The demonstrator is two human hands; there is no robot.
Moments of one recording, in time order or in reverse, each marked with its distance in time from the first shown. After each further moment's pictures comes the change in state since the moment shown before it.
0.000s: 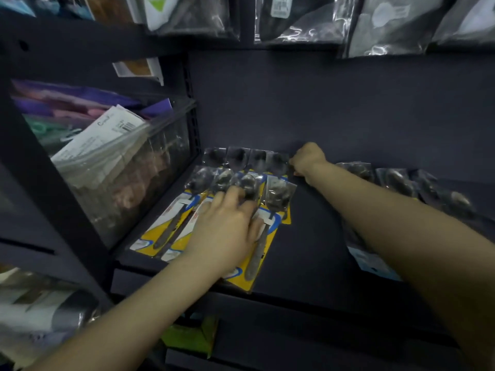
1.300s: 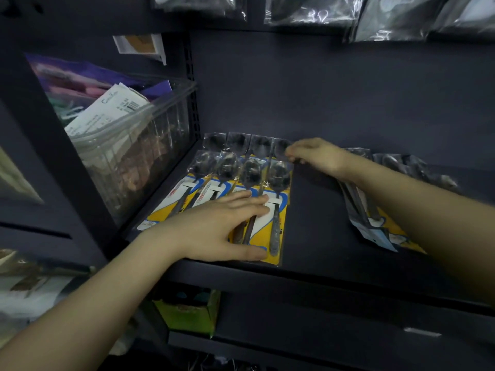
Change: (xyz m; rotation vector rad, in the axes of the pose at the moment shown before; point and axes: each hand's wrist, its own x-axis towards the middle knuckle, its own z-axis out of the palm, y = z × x) left_hand -0.013 -0.044 -0.015 -0.261 -0.515 0.347; right_hand -0.057 0.006 -0.029 0.100 -0.300 -0.250
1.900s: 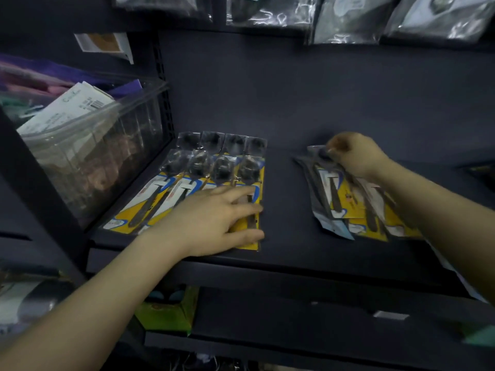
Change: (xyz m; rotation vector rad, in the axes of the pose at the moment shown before) left_hand 0.022 0.039 0.004 0.246 0.160 -0.002; right_hand -0.055 0.048 -0.075 -0.487 0.363 0.082
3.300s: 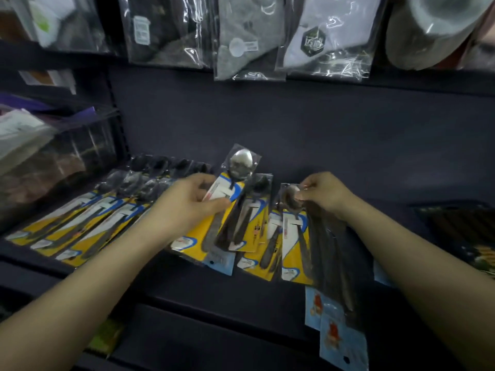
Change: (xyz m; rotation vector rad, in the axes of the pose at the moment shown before) left_hand 0.112 0.104 -0.013 -0.906 0.475 -0.503; right_hand 0.016 0.112 -0.021 0.410 -0.244 0.044
